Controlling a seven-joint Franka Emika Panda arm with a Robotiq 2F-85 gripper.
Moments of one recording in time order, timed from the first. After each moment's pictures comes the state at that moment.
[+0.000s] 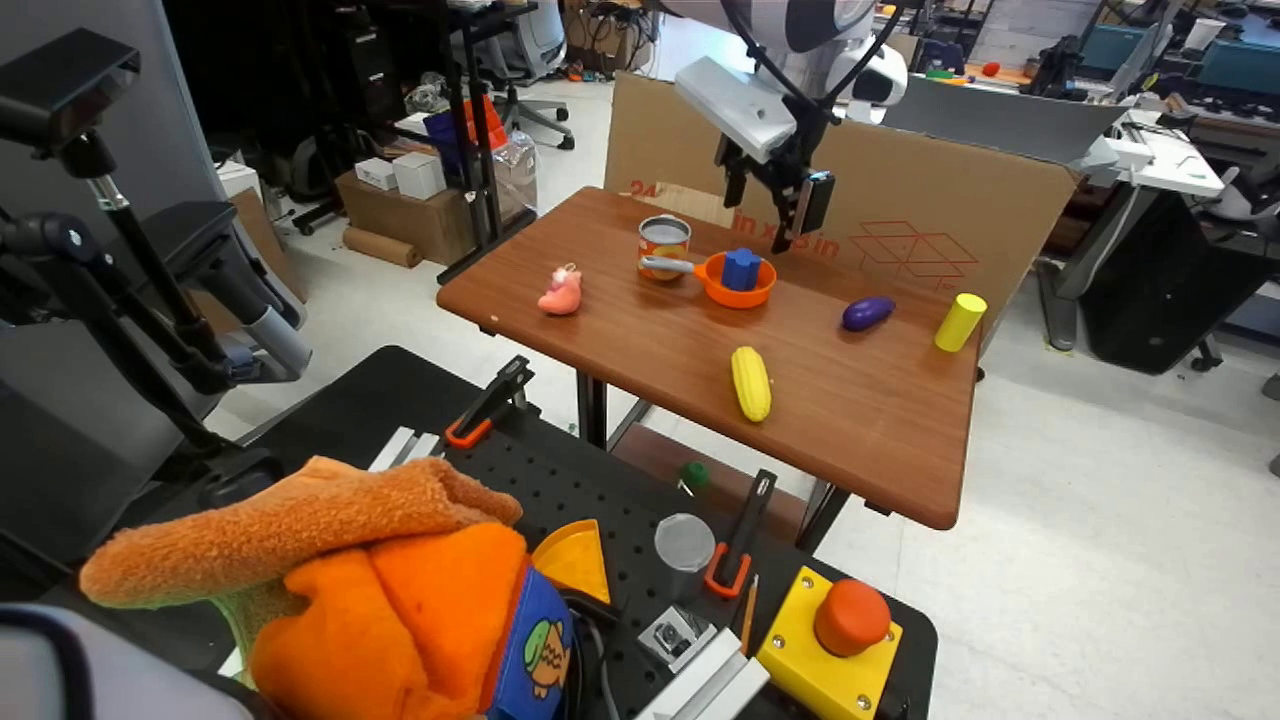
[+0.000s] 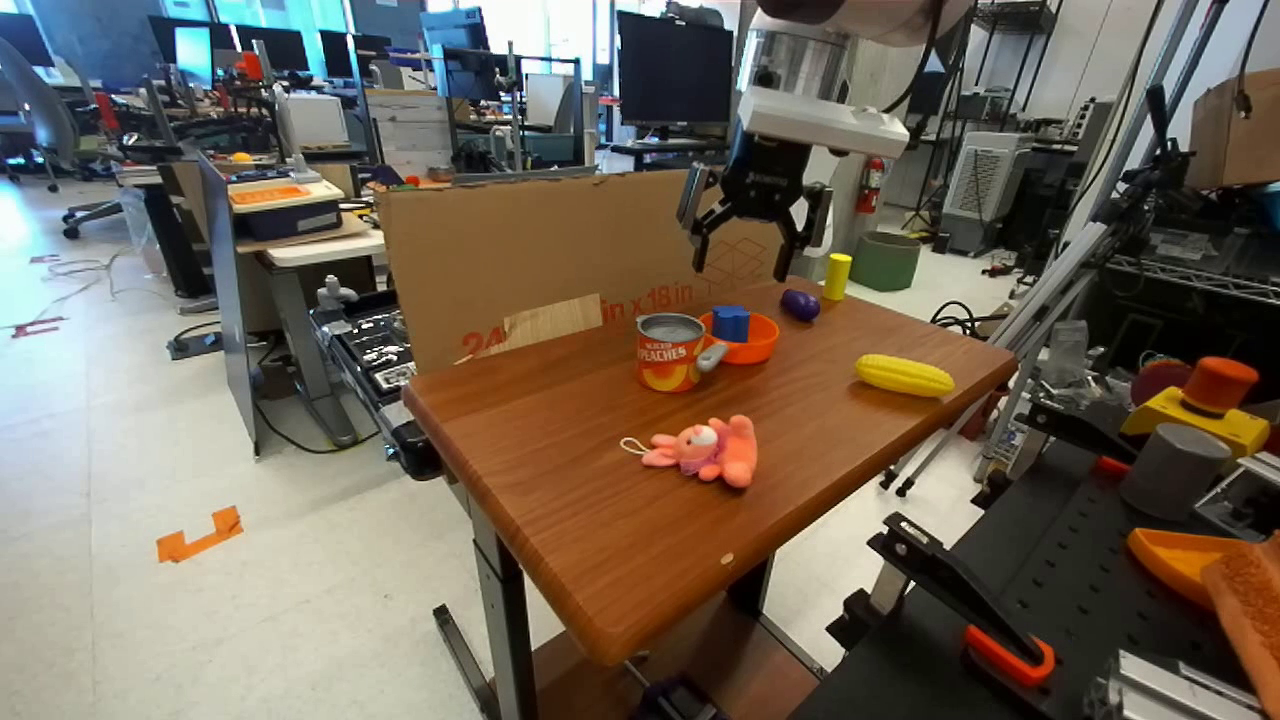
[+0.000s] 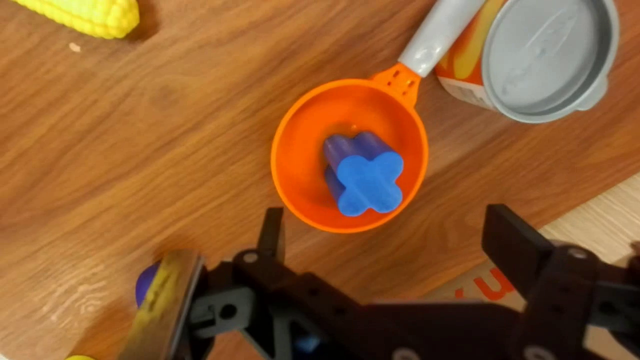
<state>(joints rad) 0.05 0.50 -0.04 -1.99 0.16 2.57 0.38</state>
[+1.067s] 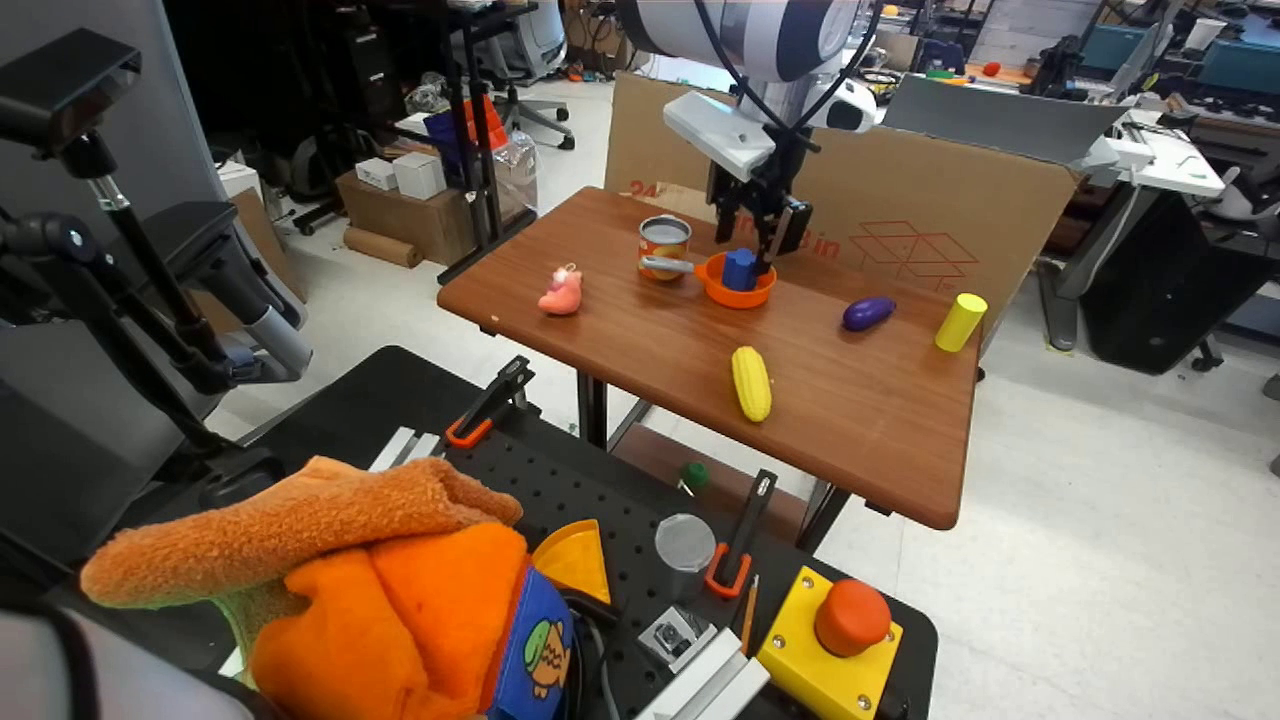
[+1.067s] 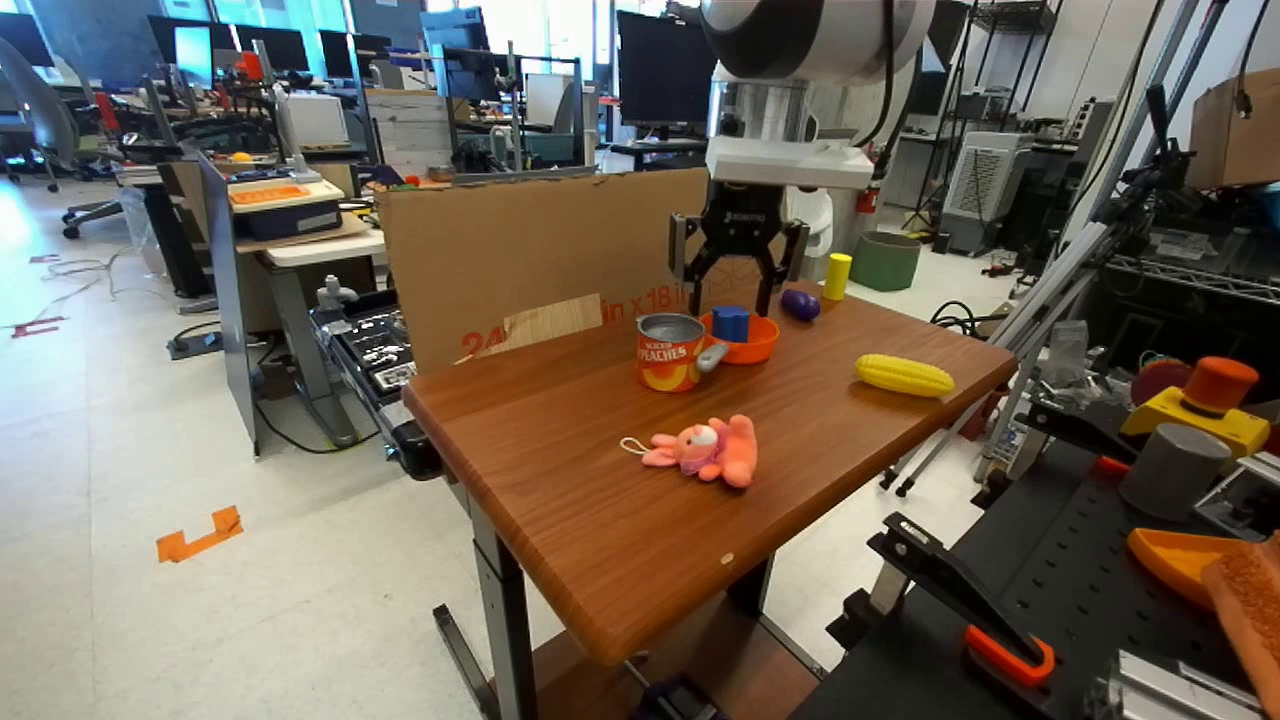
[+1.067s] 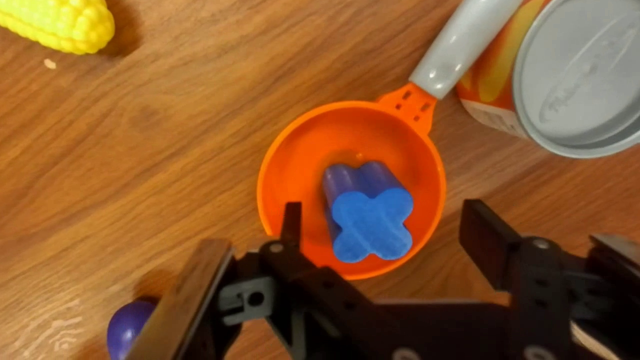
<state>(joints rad) 0.10 0.62 -0.07 -1.88 0.10 2.49 0.46</state>
